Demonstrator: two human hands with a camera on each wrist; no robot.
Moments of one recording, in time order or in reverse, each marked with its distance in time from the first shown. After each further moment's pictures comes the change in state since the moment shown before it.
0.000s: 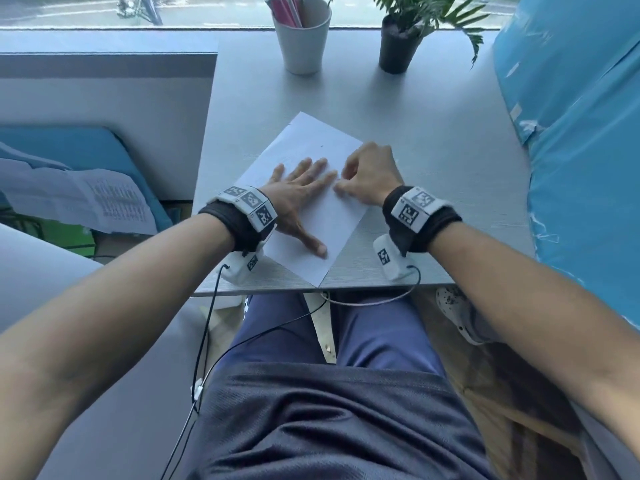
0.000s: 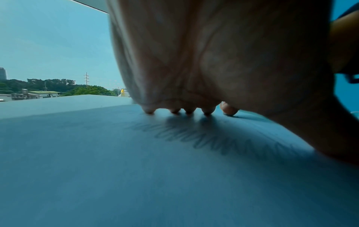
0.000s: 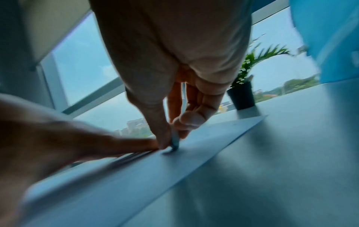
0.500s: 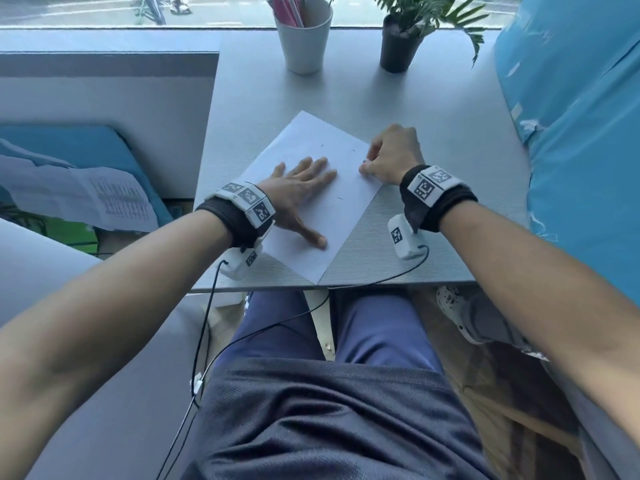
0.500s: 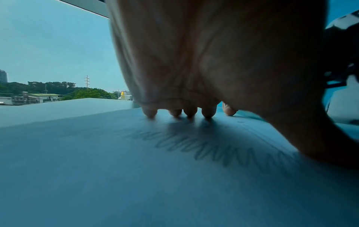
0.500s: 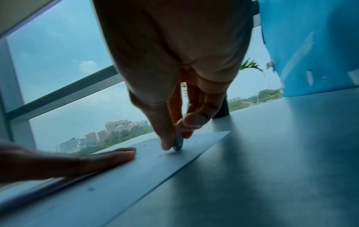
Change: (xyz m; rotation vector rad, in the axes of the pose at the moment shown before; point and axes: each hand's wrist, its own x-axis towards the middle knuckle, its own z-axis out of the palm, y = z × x) left_hand -0.002 0.002 -0.004 0.000 0.011 0.008; right_hand 0.030 0.031 -0.020 -0.050 0.061 0.112
